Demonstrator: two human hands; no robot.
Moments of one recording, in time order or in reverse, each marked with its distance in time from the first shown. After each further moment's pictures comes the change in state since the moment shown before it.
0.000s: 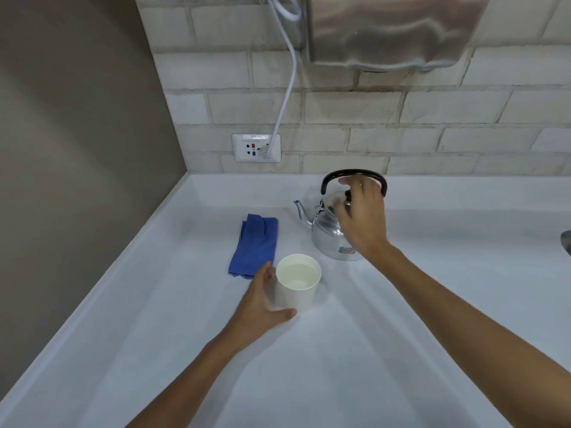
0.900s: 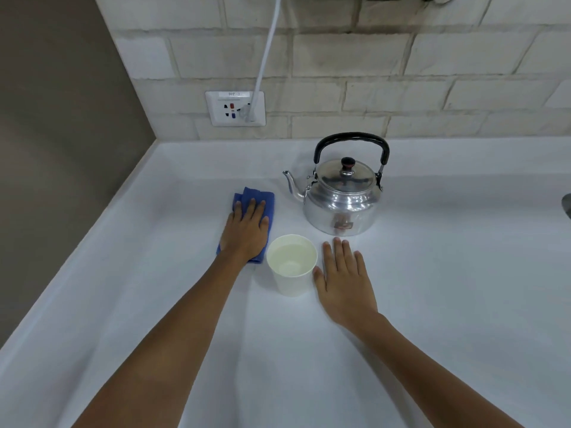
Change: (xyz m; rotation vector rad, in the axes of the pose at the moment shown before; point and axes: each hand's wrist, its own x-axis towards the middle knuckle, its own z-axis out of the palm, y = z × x) left_hand 0.142 -0.030 -0.017 1.196 -0.048 0.081; right_hand -0.143 0.025 0.055 -0.431 -0.600 0.139
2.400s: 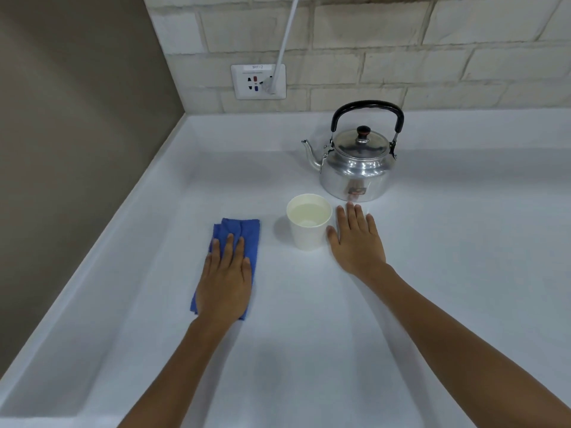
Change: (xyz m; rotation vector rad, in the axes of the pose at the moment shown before) left_hand -0.201 0.006 0.006 -0.155 0.039 -0.289; right_hand 0.003 0.003 0.004 0.030 -0.002 -0.001
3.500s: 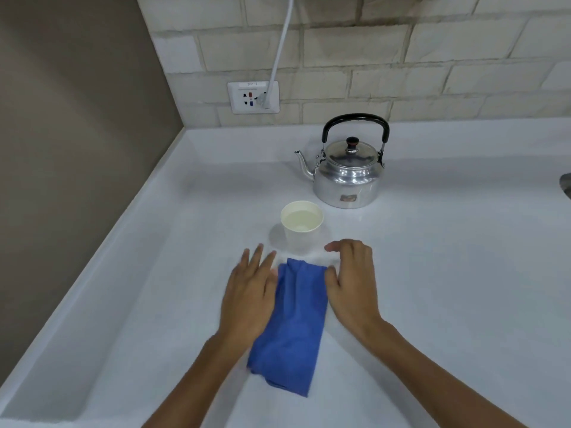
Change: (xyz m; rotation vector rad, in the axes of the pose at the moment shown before) left_hand -0.027 0.043 -0.017 -0.382 0.036 0.140; right_hand -0.097 -0.046 -0.052 0.570 0.353 0.008
